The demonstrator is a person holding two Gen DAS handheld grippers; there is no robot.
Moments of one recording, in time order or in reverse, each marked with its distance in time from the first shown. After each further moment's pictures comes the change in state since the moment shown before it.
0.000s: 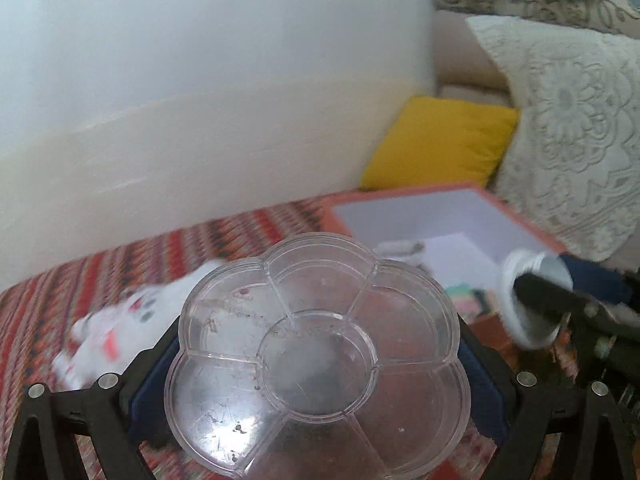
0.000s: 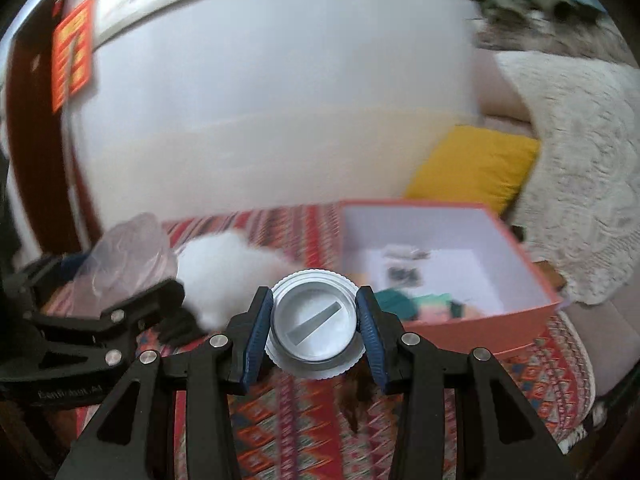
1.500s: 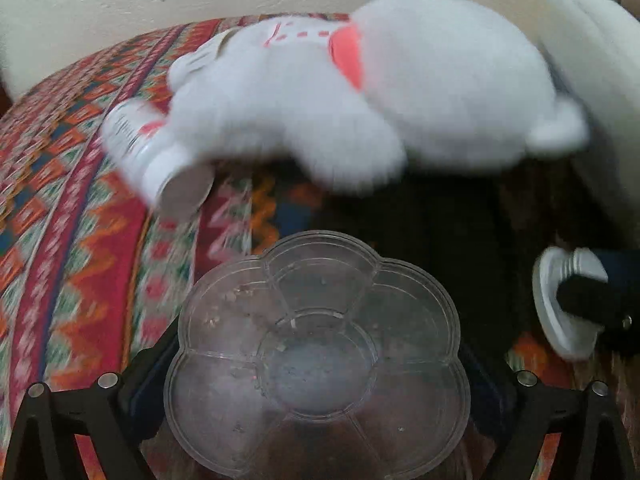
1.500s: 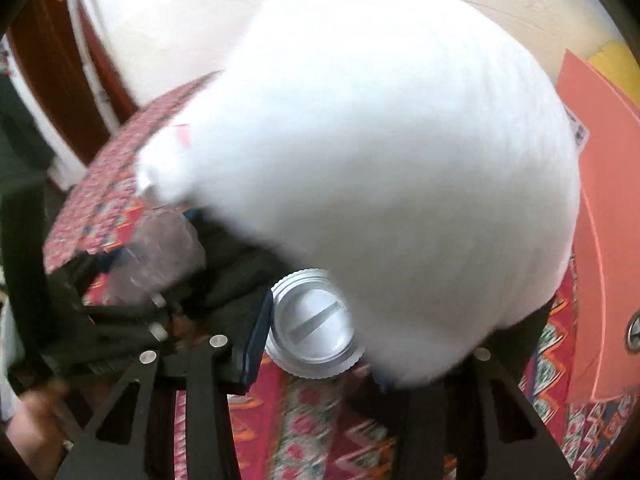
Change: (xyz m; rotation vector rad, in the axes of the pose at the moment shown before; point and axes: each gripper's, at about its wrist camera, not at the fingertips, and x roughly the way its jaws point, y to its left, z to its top) left arm 0.114 0.217 -0.186 -0.275 0.409 0.175; right arm 0.268 0.174 -0.079 -0.159 0.529 0.270
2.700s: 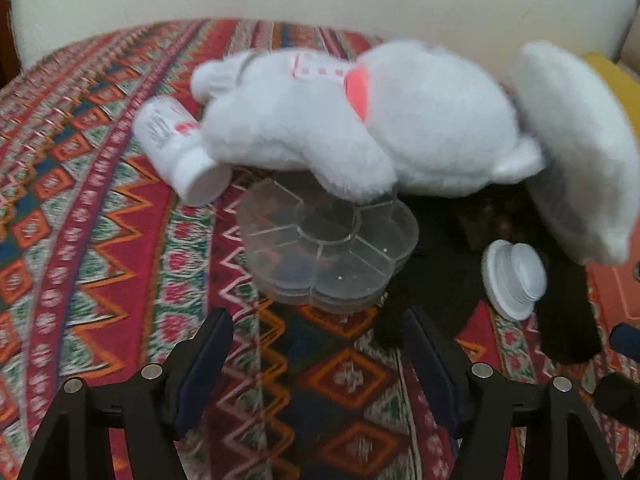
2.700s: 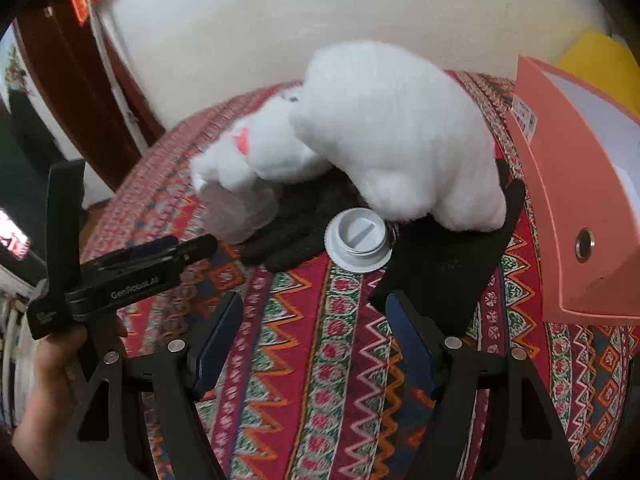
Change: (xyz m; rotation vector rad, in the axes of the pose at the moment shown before) left arm -0.008 0.019 0.017 -0.119 0.005 -0.095; right arm -0.075 0.020 -0.045 0.066 -0.061 0.064
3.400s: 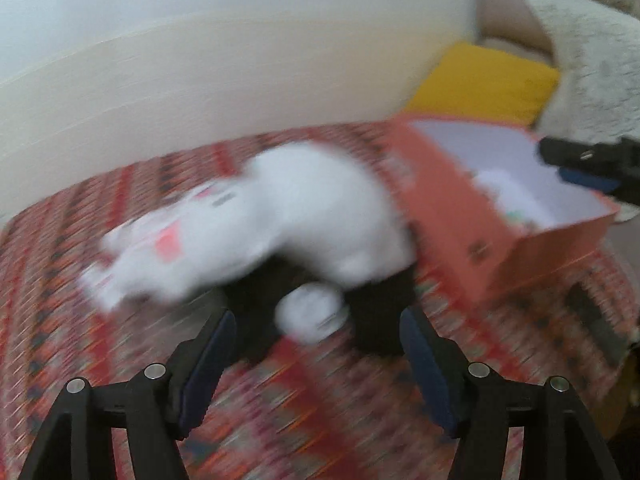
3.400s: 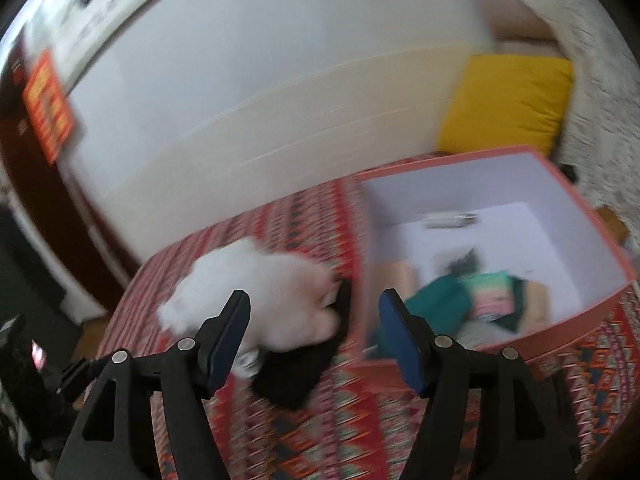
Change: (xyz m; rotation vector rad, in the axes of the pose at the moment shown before) left arm -0.139 -0.123 -0.021 0.310 -0.203 -0.030; right arm -0.178 -0.121 0.033 0.194 -0.339 -0.029
